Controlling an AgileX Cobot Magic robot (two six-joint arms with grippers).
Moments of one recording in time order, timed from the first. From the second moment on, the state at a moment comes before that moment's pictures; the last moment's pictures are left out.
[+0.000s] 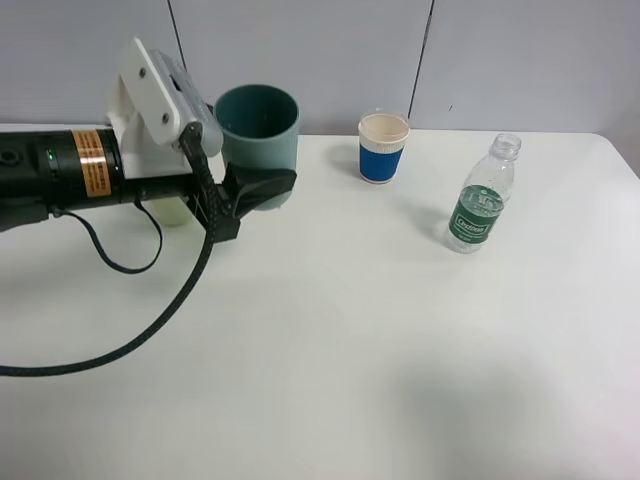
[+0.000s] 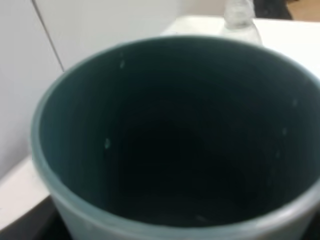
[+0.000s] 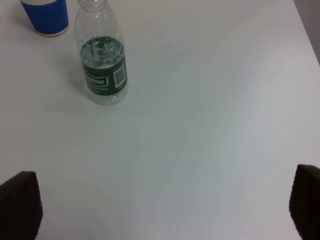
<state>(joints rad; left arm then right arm) -0.42 1.55 -0.54 0.84 -0.85 -0.34 -0.07 0.00 -0.51 0.08 1.07 -0.15</state>
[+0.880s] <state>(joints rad) -0.42 2.00 -0.40 0.30 -1.20 0.04 -0.07 0.00 -0.51 0.08 1.07 -0.15</state>
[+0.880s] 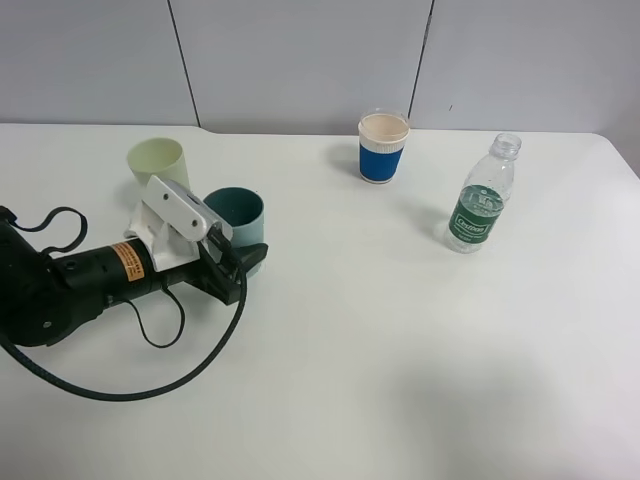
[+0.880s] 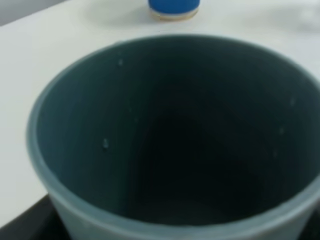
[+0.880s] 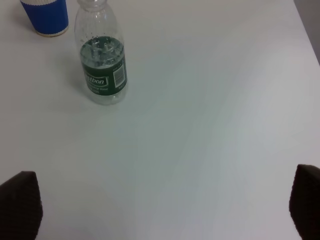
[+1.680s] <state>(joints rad) -0.42 2.09 -0.47 0.33 -1.22 0.03 -0.07 0.00 -0.51 0.08 1.07 -0.15</state>
